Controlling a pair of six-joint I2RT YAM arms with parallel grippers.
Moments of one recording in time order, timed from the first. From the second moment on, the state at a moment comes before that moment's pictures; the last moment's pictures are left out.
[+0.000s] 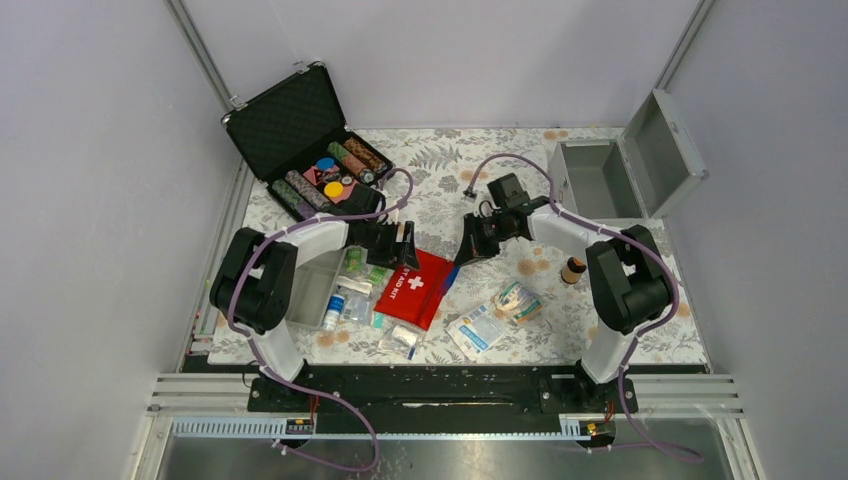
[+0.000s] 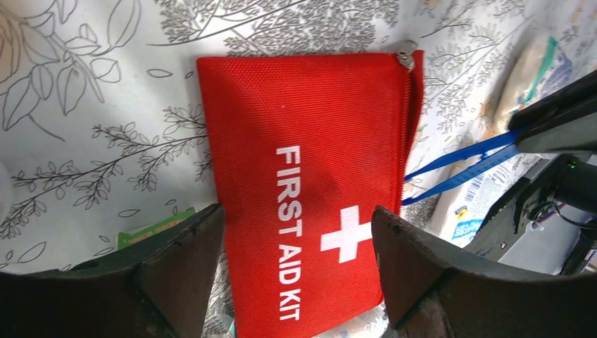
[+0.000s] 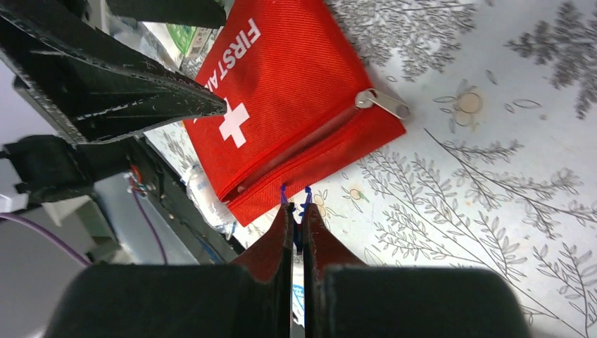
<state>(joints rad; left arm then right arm) -0.40 1.74 1.03 -0.36 0.53 -0.26 0.48 1.77 1.14 -0.45 -0.62 0.31</state>
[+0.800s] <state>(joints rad) -0.40 1.78 1.03 -0.36 0.52 -0.30 0.43 1.92 1.05 -0.23 -0.78 0.65</state>
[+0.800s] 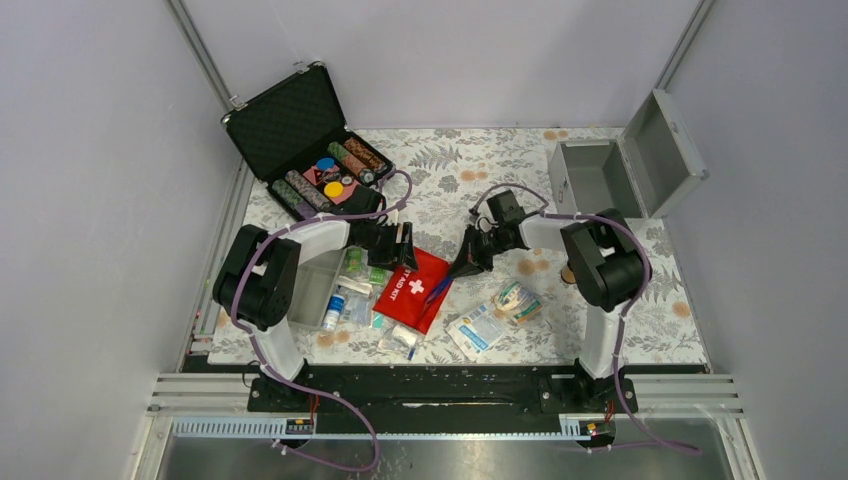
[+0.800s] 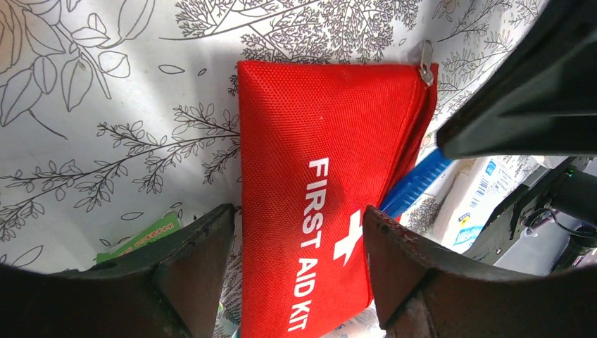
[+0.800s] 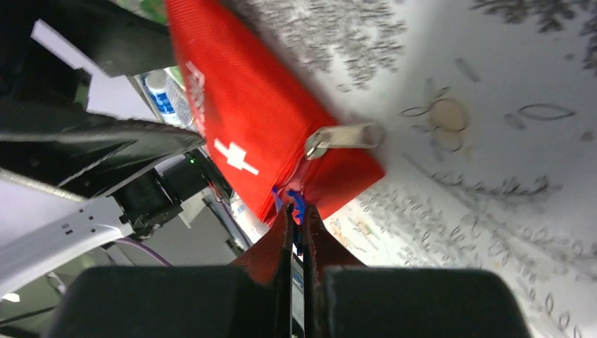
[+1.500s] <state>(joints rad) -0.40 1.85 1.03 -0.30 0.65 -0.34 0.43 1.97 1.02 -0.19 -0.86 0.67</state>
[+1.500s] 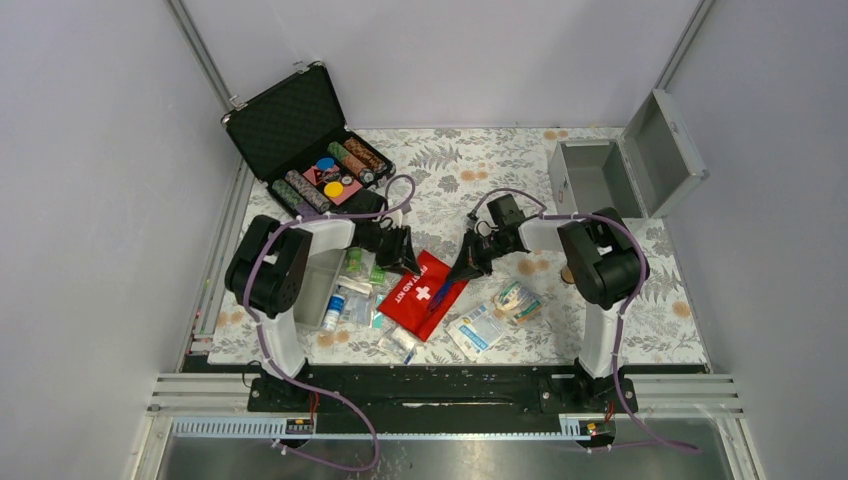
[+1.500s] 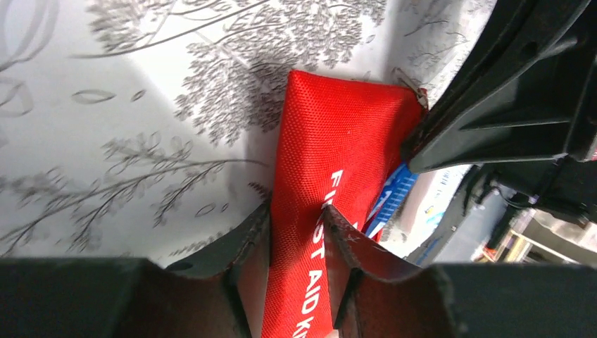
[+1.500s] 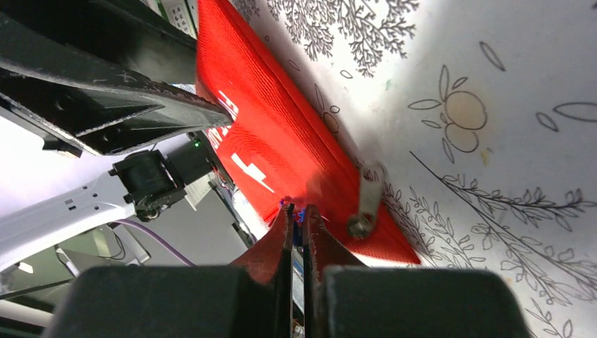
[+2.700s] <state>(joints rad) -0.31 1.94 1.02 0.05 0.86 -0.49 0.43 2.00 1.16 -0.40 -0.76 0.50</state>
